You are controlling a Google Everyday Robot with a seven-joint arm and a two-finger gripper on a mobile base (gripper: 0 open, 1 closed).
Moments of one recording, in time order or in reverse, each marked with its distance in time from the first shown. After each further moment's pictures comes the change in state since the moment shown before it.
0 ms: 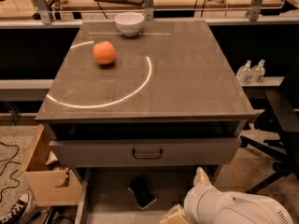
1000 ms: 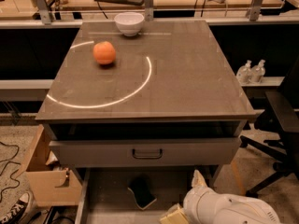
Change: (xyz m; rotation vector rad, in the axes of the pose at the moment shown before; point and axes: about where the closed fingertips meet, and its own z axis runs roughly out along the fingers) arm 0.024 -0.006 0.047 -0.027 -0.054 0.032
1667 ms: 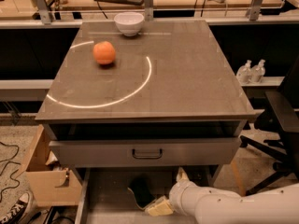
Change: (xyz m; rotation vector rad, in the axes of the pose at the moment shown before) arm -0.005 0.006 0.089 -0.071 -0.084 0.022
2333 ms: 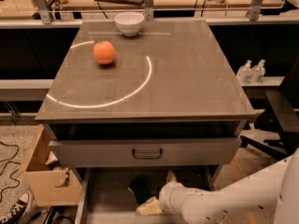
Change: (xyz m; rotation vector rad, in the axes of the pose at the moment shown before) arm 0.012 0.013 0.070 -0.047 -0.024 0.026
